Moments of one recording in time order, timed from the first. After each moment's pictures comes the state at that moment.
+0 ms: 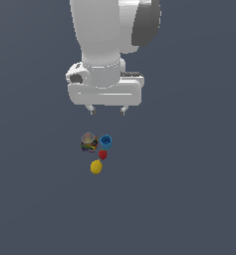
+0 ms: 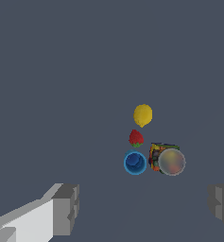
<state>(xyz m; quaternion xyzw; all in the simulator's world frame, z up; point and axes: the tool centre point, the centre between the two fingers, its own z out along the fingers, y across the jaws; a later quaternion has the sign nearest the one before) 0.004 -0.031 0.312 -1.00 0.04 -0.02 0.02</state>
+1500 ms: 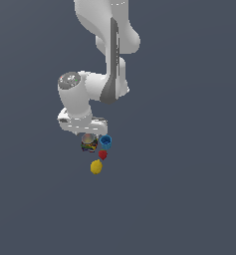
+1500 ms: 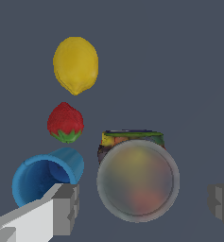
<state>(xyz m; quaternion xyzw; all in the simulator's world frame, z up) -0.048 -0.143 0.109 -1.00 0.07 0.00 0.00</state>
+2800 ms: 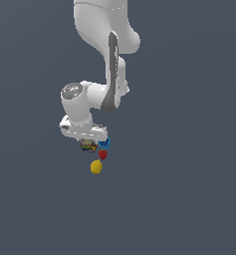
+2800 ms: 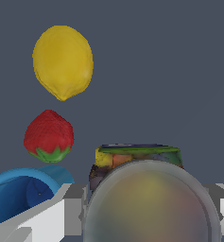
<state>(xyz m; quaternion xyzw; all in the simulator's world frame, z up) -0.037 -0.147 0.074 -1.00 0.07 -0.02 0.00</state>
